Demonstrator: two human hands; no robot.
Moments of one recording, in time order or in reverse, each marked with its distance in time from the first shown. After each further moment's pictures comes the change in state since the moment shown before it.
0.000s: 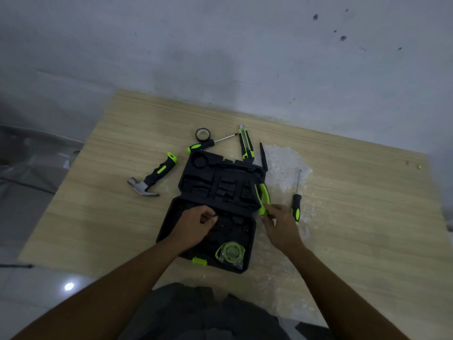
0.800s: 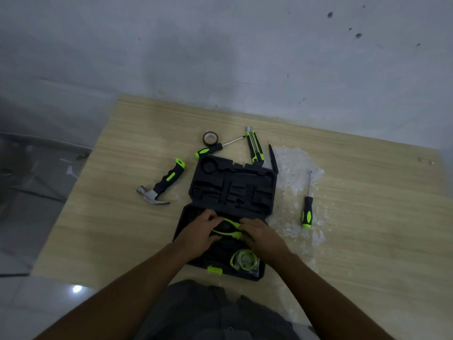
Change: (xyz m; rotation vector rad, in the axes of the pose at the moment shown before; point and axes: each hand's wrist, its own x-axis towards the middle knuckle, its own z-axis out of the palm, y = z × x) left_hand 0.016 -0.037 -0.014 0.407 -0.159 0.293; right_hand 0.003 -0.046 0.054 -0.264 -0.319 -0.288
